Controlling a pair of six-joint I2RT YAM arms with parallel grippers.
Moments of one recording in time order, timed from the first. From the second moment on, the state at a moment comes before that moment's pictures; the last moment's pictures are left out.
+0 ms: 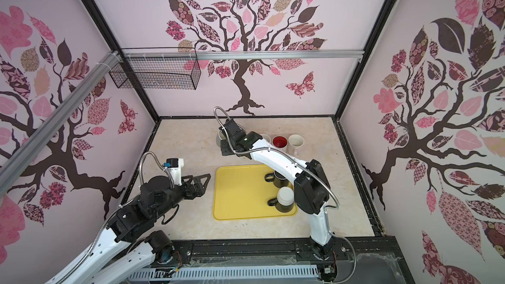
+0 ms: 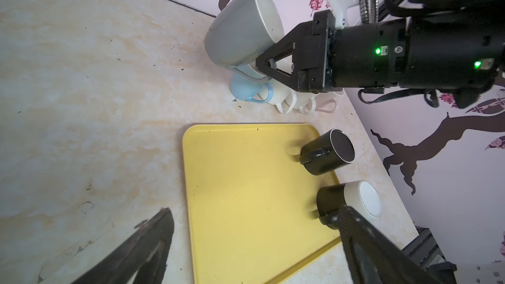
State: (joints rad) left arm -0.70 0.58 0.66 -0.52 -0.15 -0.62; right arm 0.80 1.99 1.83 -0.65 0.12 0.49
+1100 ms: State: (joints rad) left arm -0.70 0.58 0.64 -0.52 -0.13 -0.60; right arm 0.80 2.30 2.12 -0.85 0.21 0.45
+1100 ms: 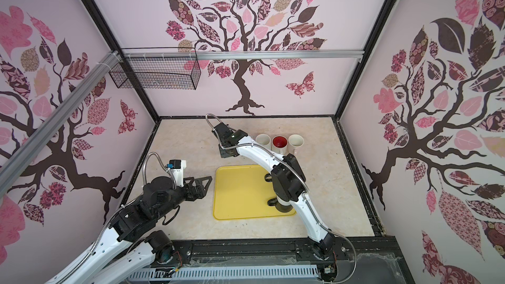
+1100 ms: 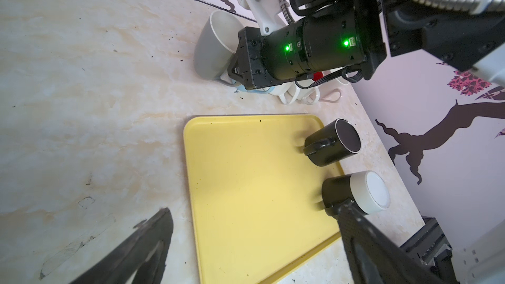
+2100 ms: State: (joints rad) left arm -0.70 0.57 0.64 -0.52 -0.13 -0.60; right arm 0.80 2.40 2.22 -0.93 0.23 0.44
